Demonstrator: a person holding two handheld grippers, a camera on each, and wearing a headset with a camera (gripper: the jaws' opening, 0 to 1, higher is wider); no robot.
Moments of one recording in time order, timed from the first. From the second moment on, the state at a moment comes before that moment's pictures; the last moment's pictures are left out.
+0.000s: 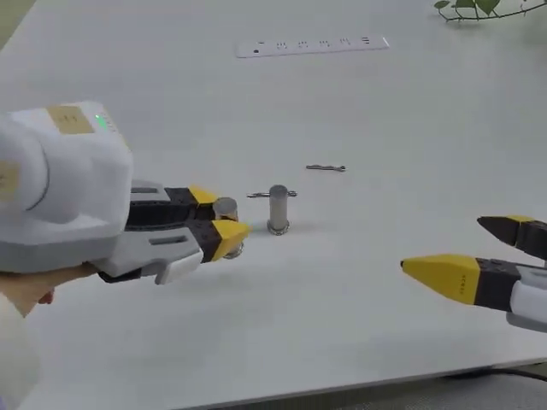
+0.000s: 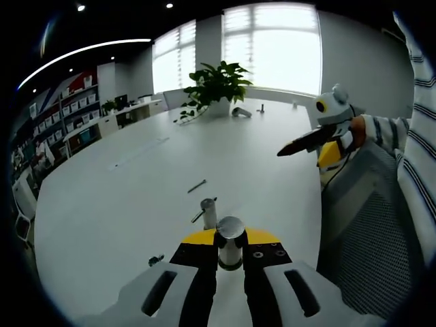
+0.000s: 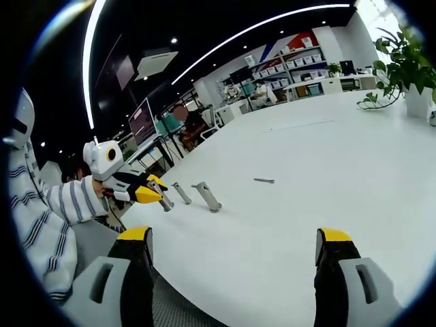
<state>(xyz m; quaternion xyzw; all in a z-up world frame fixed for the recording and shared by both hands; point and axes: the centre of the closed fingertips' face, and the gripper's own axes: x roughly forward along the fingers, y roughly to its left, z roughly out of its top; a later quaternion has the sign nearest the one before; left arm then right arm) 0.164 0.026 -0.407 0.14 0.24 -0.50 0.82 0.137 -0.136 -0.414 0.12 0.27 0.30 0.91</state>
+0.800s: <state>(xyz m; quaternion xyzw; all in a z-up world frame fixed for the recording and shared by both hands) 0.156 0.004 -0.437 0.16 0.25 -0.51 0.81 0.134 -0.140 -0.419 0.12 0.28 0.30 0.90</state>
